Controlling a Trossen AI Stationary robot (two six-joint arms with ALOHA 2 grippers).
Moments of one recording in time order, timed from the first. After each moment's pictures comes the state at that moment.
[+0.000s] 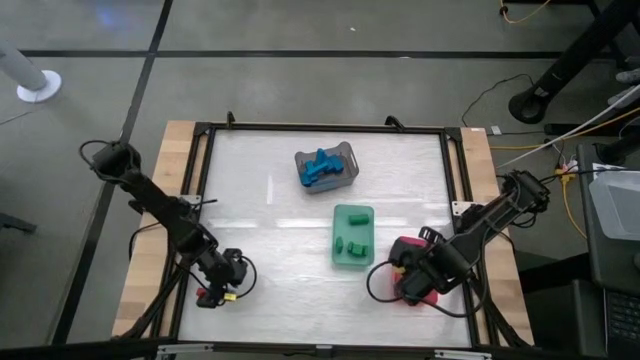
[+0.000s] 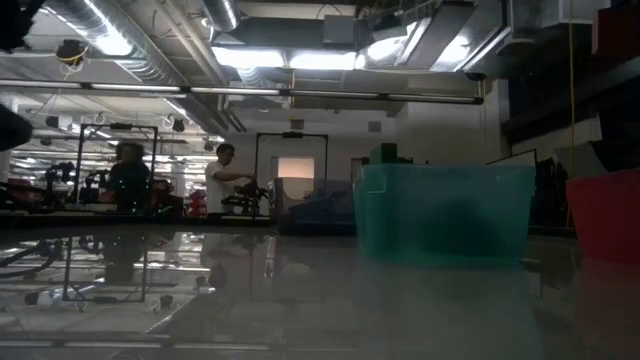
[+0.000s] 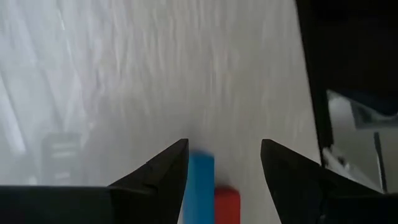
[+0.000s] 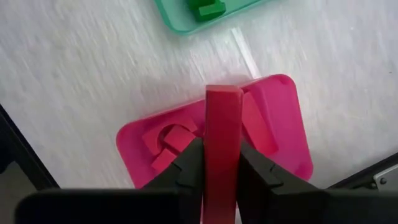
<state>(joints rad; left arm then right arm) -0.74 1.26 0.59 -0.33 0.14 -0.63 0.68 1.62 1.49 -1.41 0.17 1.12</state>
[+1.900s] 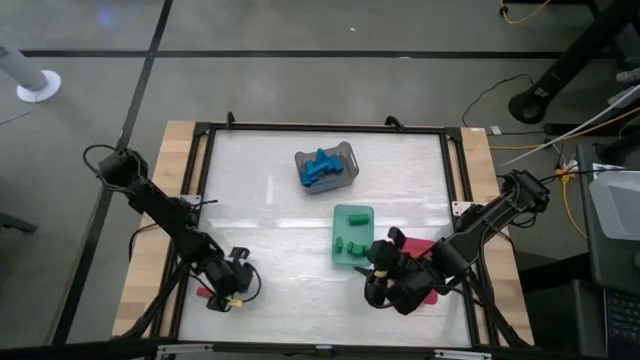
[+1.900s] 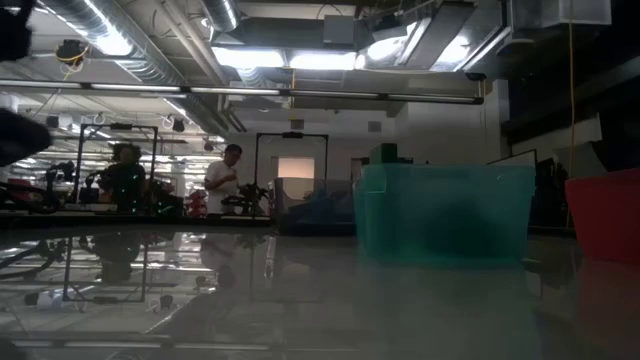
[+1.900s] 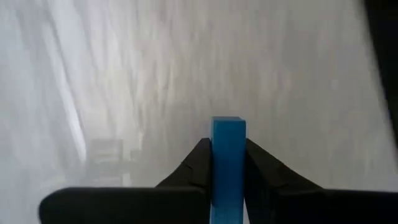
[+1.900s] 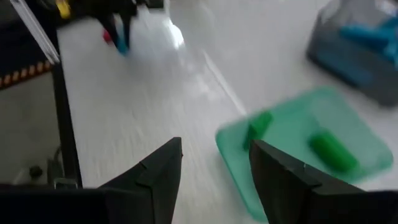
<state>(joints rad) -0.77 1.40 0.64 -0.34 -0.05 -0.56 0.67 1.62 1.49 -0.86 0.63 0.96</state>
